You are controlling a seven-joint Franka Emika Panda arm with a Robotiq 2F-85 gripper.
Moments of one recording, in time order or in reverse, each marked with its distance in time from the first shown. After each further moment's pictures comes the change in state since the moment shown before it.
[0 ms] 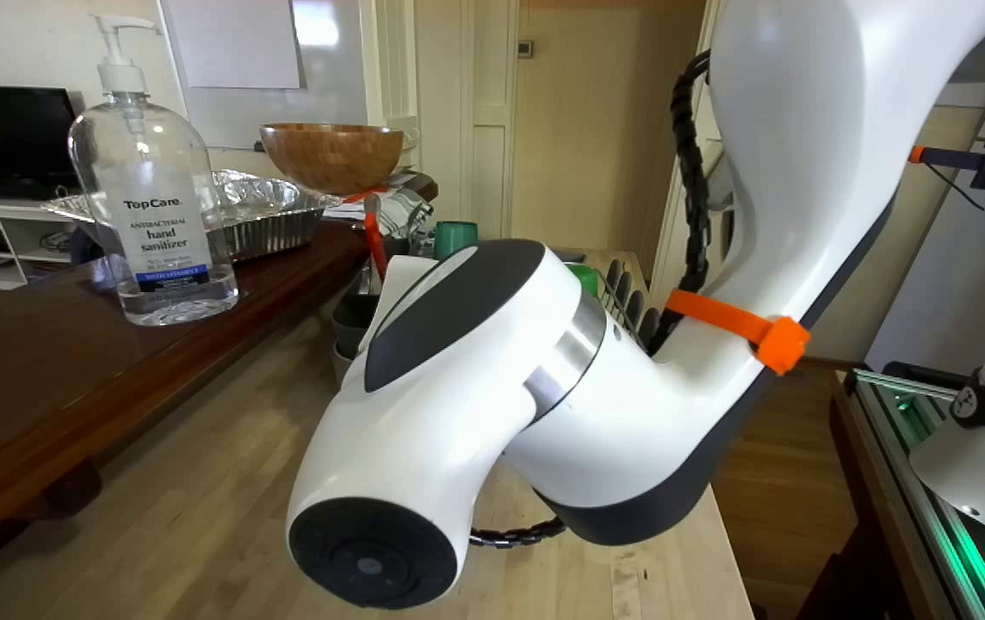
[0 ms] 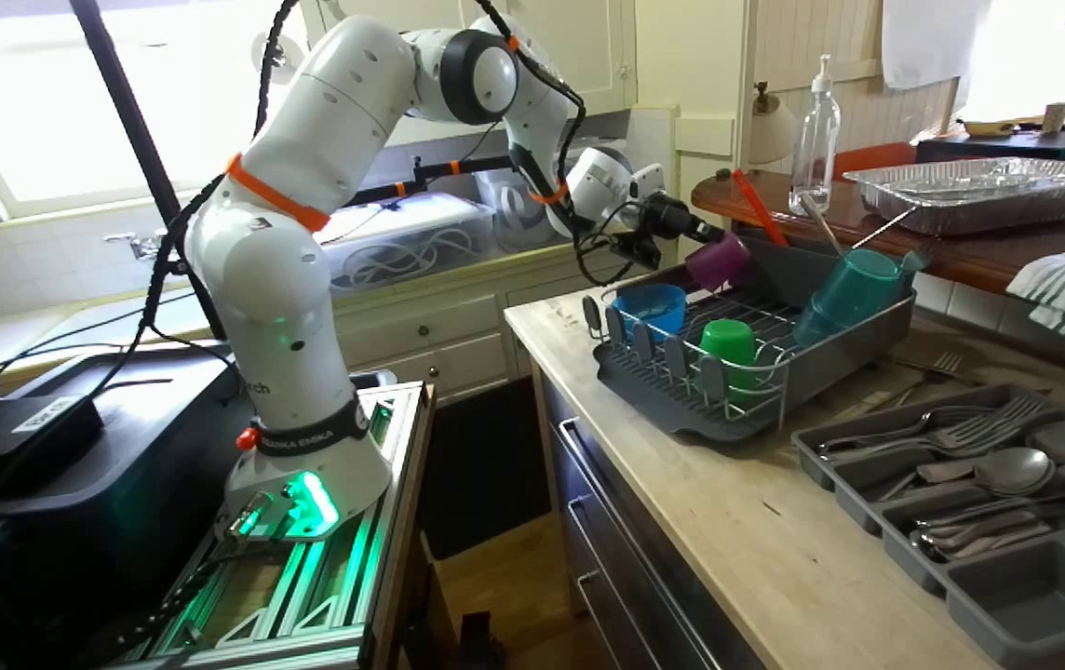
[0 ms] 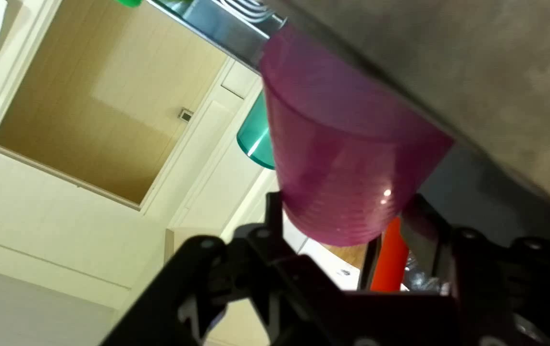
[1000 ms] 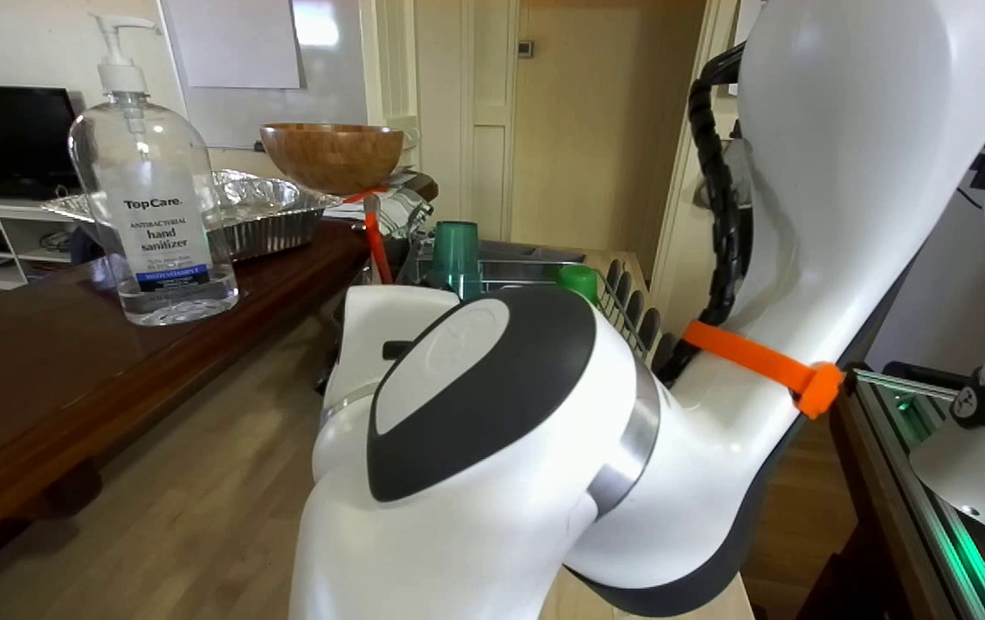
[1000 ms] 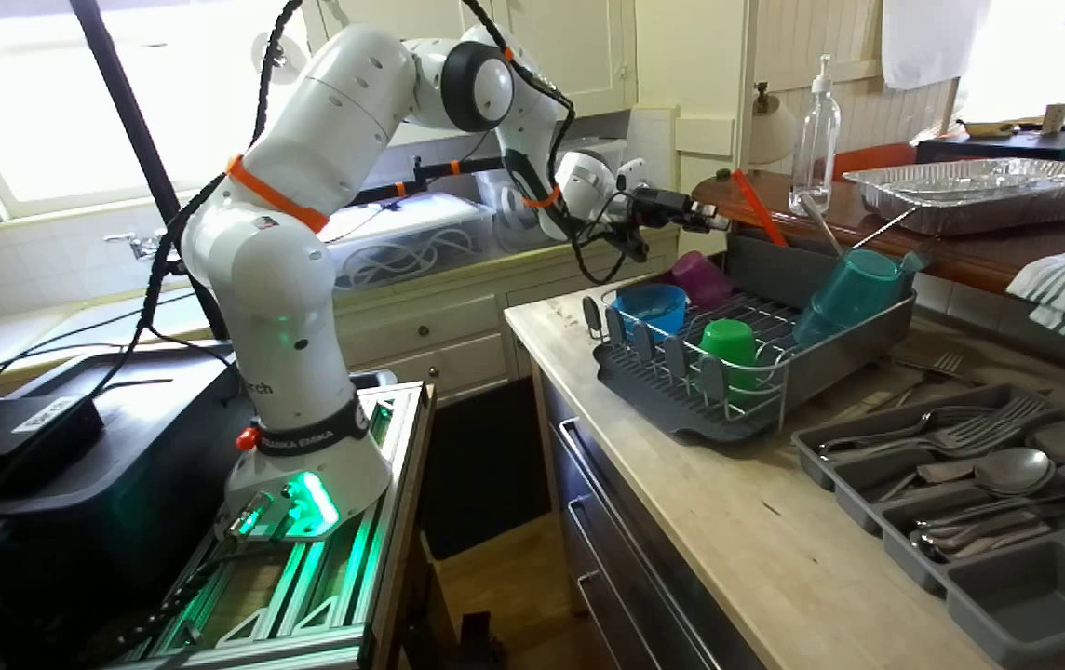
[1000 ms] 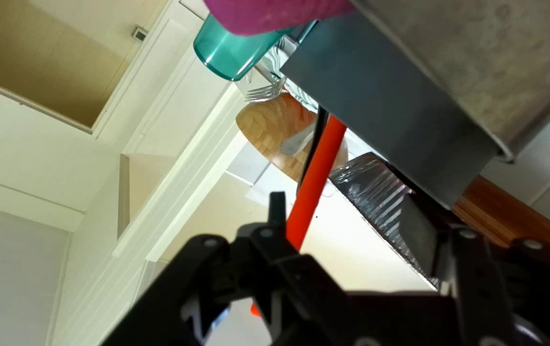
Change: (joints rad) arm 0.056 0.029 0.024 0.029 -0.161 -0.003 -0.105
